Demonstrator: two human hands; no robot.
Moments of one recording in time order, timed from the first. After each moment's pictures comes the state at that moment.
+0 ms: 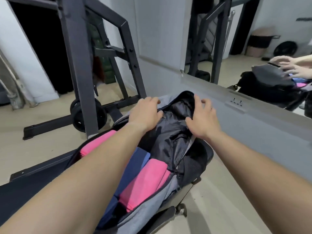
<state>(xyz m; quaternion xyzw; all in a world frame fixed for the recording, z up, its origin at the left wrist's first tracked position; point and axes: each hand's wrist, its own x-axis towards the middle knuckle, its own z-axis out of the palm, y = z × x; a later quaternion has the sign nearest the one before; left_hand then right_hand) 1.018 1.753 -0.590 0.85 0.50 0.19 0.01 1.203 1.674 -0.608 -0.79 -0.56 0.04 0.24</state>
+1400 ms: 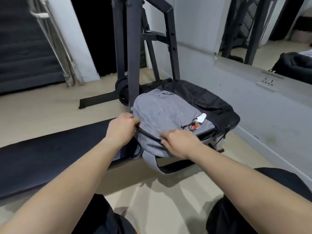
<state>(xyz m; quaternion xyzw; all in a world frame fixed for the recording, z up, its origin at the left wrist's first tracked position) 0.743 1.564 -0.643 0.83 0.54 0.12 -0.09 0.967 1.498 -0.649 -0.56 -0.83 0.01 0.03</state>
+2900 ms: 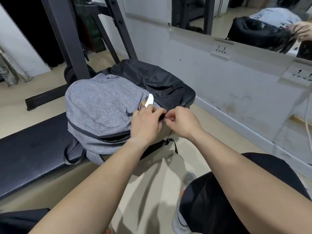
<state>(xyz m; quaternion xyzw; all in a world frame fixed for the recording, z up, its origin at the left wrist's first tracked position) 0.994 1.541 -0.711 0.87 0.46 0.18 -0.07 1.142 1.498 -0.708 -0.72 -0.63 0.14 0.25</state>
